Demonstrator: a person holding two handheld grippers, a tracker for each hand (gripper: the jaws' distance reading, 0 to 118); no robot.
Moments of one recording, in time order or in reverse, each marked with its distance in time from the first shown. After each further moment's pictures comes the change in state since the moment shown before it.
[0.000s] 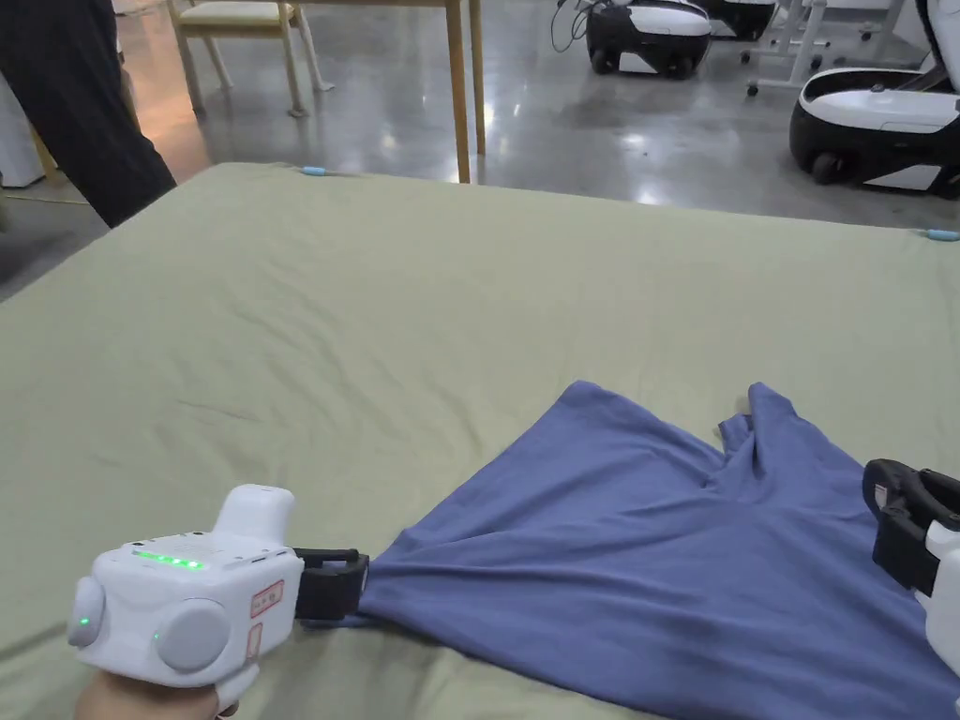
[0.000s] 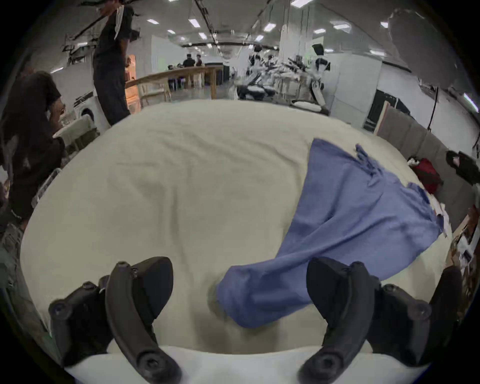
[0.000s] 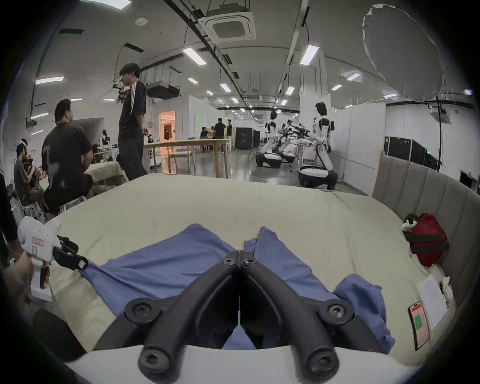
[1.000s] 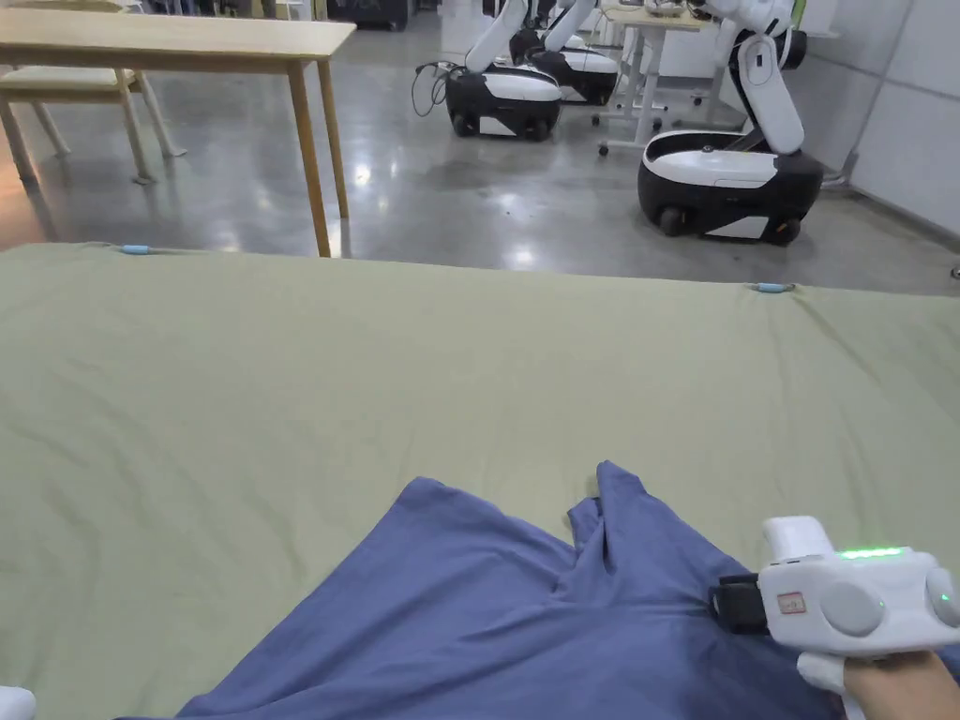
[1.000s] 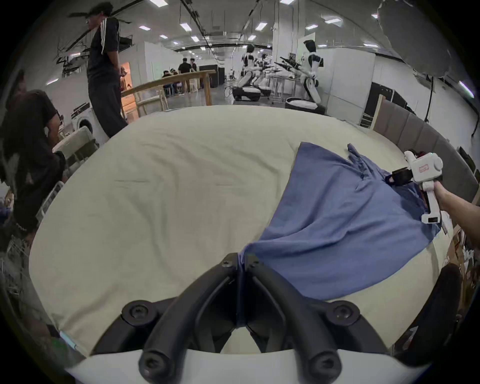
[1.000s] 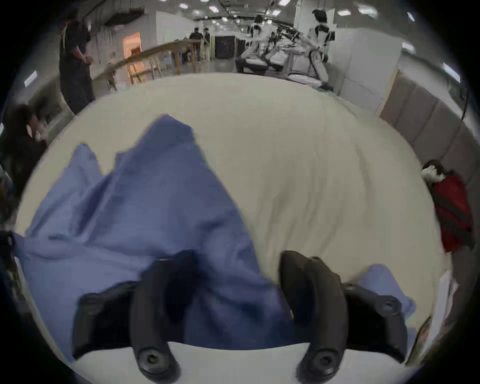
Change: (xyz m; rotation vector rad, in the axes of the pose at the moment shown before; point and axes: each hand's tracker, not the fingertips) left arm 0.046 0.022 0.029 0.022 0.015 -0.034; right arm 0.159 -0.066 -0.216 -0.589 -0.010 -0.101
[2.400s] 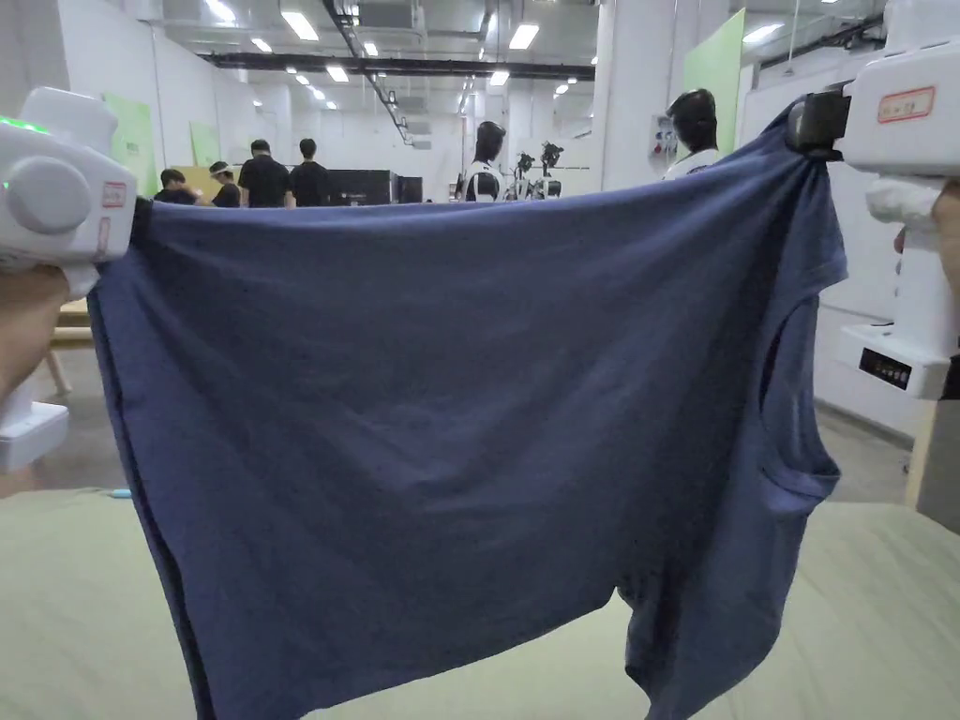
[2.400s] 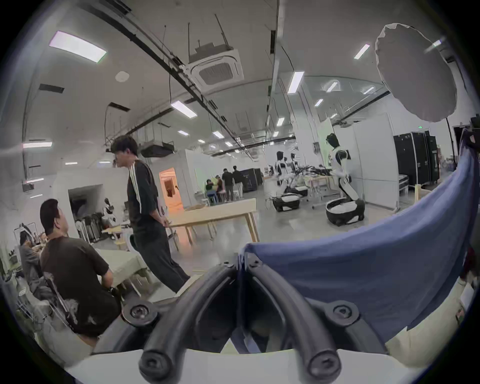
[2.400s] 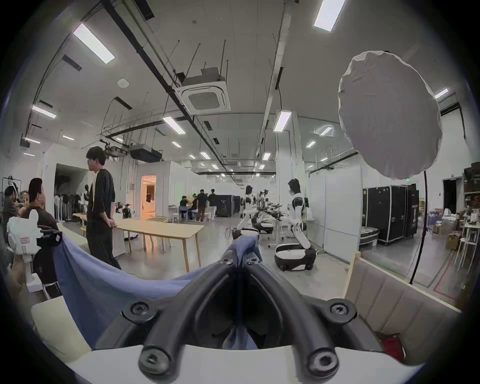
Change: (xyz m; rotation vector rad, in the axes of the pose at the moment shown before) left arm 0.043 0.448 0.176 0.668 0.323 -0.103; right arm -0.004 0.294 0.475 1.022 -0.084 0.017
